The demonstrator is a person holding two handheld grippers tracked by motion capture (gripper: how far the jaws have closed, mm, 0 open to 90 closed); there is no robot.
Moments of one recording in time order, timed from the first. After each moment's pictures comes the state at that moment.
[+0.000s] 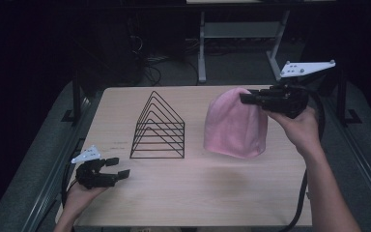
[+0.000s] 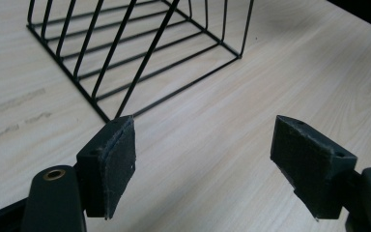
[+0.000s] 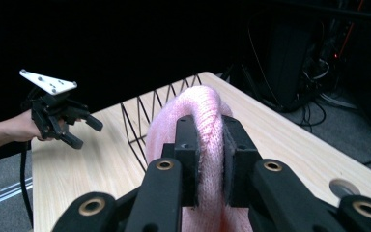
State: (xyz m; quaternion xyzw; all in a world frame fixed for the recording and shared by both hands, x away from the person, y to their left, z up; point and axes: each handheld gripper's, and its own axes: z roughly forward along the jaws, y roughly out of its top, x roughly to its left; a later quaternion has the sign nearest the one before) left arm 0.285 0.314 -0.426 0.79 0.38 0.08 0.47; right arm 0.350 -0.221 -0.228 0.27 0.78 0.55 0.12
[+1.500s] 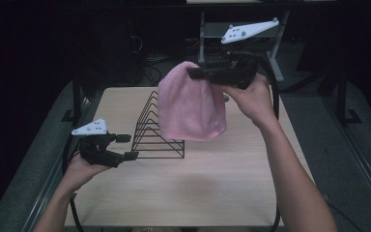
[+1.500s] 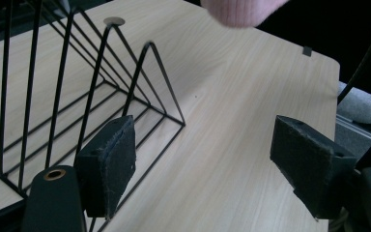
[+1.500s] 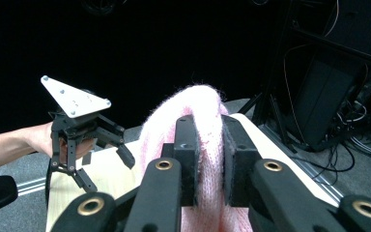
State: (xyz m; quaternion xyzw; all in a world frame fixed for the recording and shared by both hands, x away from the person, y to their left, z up) left arm 0.315 0.276 -0.335 0.83 0.25 0.06 0.49; right arm 0.370 -0.108 -0.159 0.19 0.80 0.56 0.11
